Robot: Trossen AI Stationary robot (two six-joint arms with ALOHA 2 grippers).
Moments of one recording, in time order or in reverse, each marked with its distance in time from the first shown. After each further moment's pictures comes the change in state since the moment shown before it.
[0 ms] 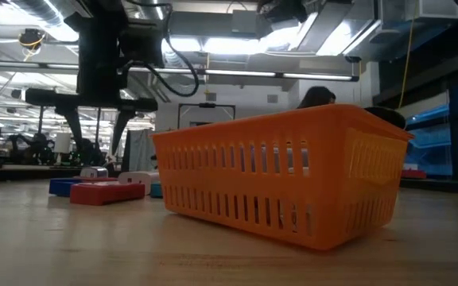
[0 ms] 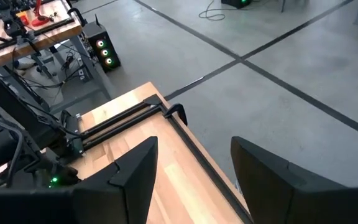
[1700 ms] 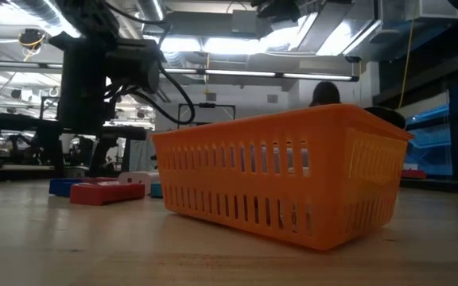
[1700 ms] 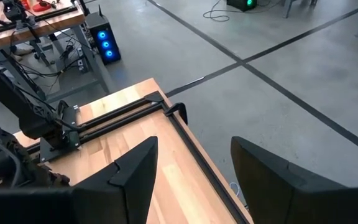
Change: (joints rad) left arm -0.123 0.112 -0.116 0.136 0.016 -0.201; right arm 0.059 0.024 0.000 0.020 0.046 -0.049
